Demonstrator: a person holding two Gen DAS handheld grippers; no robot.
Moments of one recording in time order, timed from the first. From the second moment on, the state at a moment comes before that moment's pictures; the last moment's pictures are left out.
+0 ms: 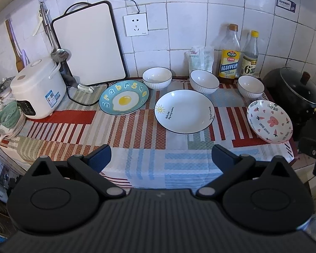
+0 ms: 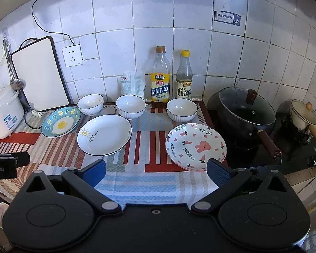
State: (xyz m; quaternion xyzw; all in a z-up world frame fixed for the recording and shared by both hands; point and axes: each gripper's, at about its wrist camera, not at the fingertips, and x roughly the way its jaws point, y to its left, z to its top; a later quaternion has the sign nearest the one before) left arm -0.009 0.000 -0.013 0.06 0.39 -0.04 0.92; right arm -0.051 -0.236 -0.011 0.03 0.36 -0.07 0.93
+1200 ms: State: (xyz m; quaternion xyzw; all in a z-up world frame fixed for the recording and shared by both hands) left arm -0.021 0.006 -0.011 0.04 0.37 -0.08 0.93; right arm -0.063 -0.234 -0.006 -0.01 0.29 -0.07 0.96
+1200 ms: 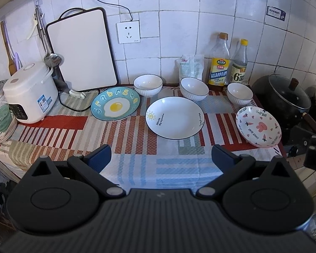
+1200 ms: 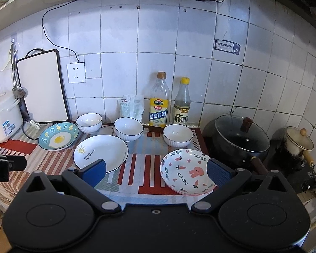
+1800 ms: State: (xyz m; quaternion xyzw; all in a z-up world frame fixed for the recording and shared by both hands) left arm 0.012 0.019 -0.003 0.04 0.37 -0.08 0.92; right arm -0.038 -0.226 -0.003 -0.01 0.27 -0.05 0.96
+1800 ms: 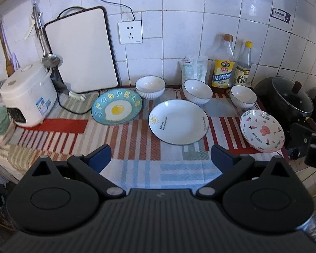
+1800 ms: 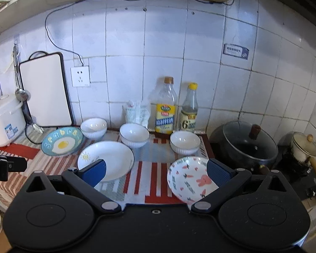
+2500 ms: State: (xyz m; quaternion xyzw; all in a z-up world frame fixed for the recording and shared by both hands) left arm 0.199 0.053 -0.075 0.02 0.41 -0.16 0.90; right arm 0.105 -0.202 -0.089 0.09 0.32 0.05 0.94
